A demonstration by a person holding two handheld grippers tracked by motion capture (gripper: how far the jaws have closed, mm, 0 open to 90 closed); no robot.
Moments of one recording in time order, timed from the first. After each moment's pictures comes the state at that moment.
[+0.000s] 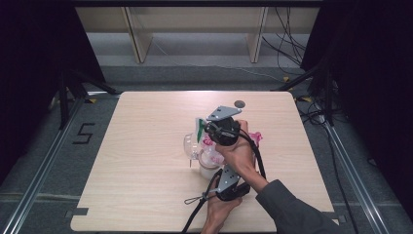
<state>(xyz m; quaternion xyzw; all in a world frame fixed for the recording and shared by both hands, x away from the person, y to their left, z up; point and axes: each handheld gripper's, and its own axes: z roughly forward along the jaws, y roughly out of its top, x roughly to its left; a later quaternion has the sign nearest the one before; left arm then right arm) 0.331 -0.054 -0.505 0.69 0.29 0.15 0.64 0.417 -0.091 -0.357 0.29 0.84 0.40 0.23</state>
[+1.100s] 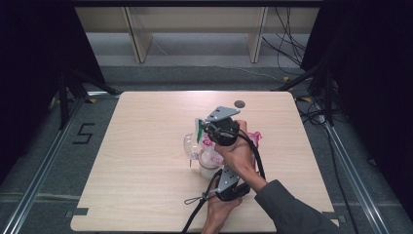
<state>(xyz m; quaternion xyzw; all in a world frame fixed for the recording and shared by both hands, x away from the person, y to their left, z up) 0.331 -0.054 -0.505 0.69 0.29 0.15 0.65 0.416 -0.087 -0.359 0.30 0.84 0.40 0.23</state>
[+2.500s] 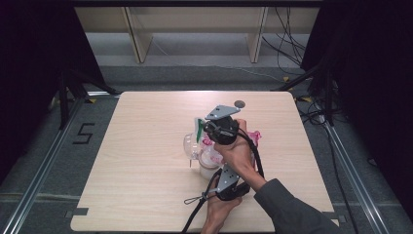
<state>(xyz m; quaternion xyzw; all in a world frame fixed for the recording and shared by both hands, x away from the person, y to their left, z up) 0.331 -0.054 -0.504 0.69 0.29 0.15 0.65 0.418 -0.087 -0.357 0.30 0.83 0.41 0.23</state>
